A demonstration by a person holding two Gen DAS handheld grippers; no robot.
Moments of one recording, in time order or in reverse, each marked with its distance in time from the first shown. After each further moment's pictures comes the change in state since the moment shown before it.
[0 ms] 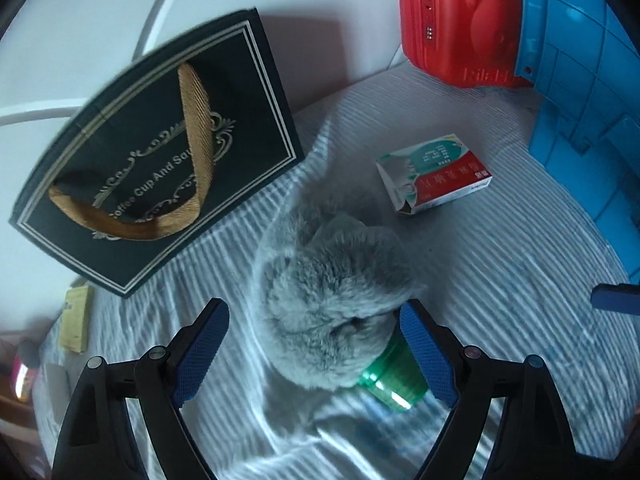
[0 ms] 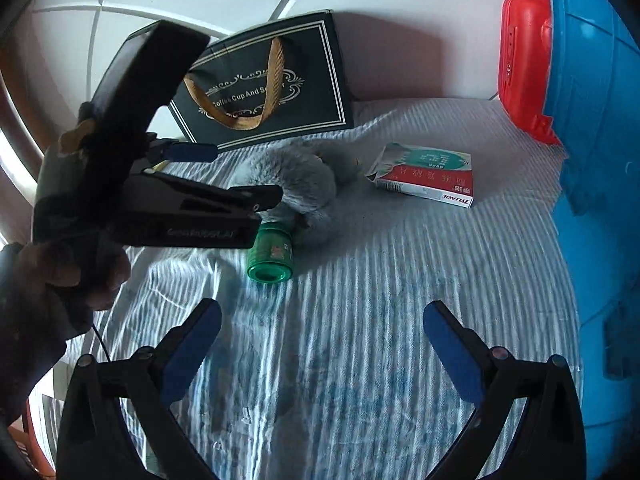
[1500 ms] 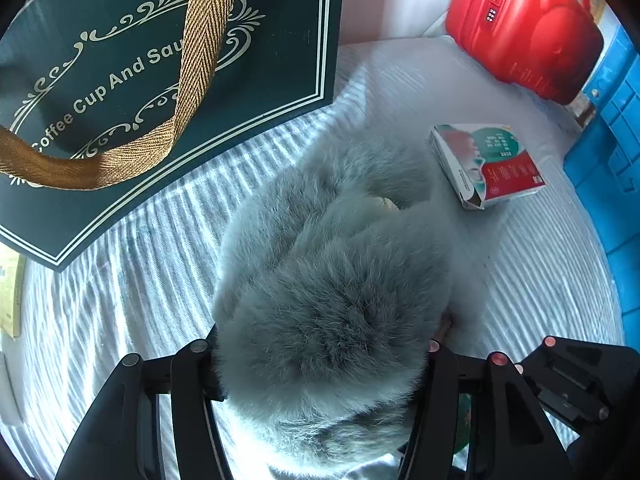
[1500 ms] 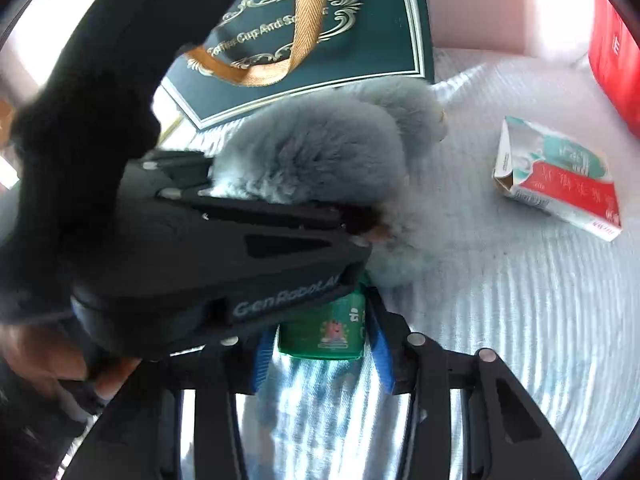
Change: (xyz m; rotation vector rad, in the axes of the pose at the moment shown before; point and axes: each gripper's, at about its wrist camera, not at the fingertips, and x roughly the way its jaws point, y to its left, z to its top) left arm 0.071 0.048 -0.001 -0.145 0.128 -0.161; right arm 0.093 0.043 0.061 -0.006 0.171 0.093
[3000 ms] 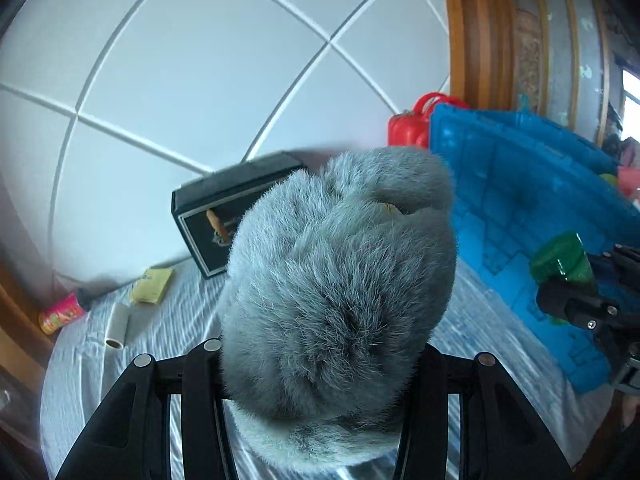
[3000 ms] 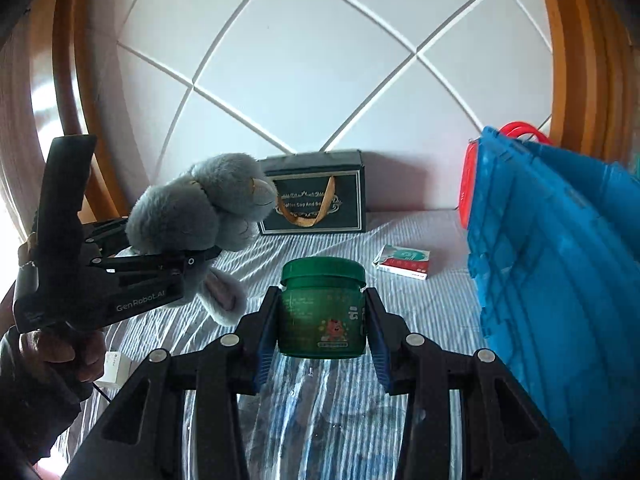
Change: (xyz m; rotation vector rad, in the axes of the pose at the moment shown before) left arm -0.345 -0.124 -0.176 0.018 -0.537 0.152; right arm -0.318 0.068 -0.157 -0.090 -0.518 -0.155
